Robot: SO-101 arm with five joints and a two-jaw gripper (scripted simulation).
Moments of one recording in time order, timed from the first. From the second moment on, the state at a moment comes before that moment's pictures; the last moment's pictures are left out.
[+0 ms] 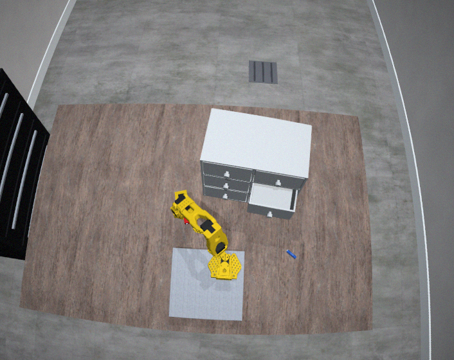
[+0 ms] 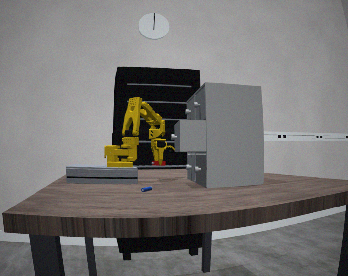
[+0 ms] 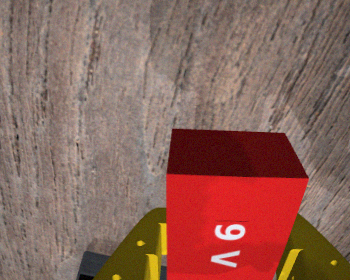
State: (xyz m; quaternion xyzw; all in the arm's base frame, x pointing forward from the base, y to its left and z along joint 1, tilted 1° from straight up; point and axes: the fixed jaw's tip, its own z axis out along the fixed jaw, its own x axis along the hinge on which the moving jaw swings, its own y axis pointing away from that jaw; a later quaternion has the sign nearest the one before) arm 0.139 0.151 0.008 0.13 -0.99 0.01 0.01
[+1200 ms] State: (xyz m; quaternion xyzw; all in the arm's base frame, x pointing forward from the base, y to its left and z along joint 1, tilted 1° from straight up) arm 0.121 0.112 0.005 0.32 -0.95 0.00 0.00
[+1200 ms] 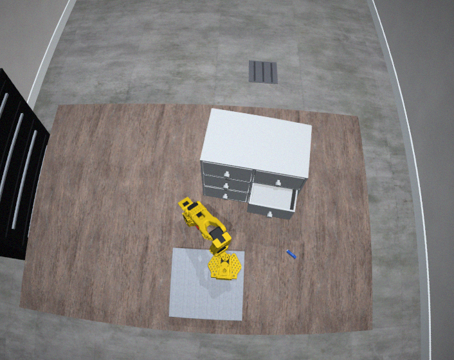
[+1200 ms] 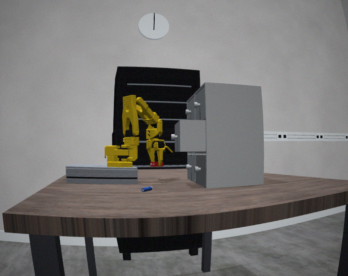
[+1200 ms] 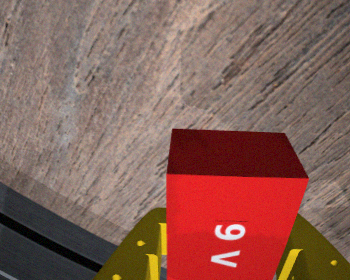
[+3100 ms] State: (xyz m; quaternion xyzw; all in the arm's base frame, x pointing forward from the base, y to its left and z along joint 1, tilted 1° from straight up) arm 0.115 -0.014 0.005 -0.12 -0.99 0.00 -0.01
